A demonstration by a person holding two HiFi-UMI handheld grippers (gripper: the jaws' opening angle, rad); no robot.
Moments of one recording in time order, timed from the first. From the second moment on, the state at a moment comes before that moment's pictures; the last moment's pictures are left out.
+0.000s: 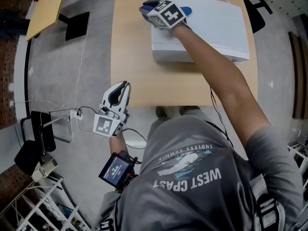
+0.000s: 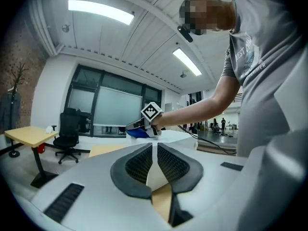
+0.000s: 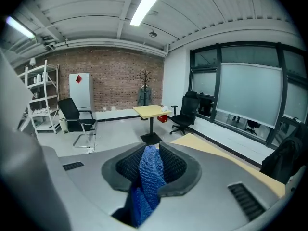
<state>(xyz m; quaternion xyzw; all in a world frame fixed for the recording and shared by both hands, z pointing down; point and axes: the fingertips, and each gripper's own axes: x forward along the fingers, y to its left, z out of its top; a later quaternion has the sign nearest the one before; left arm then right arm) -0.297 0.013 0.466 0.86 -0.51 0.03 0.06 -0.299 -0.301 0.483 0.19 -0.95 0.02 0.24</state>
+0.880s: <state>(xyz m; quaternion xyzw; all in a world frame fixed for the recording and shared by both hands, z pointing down) -0.270 -0.026 0.454 0.89 -0.45 0.05 0.03 -0.215 -0.313 0.372 0.24 -0.97 -0.01 0.05</state>
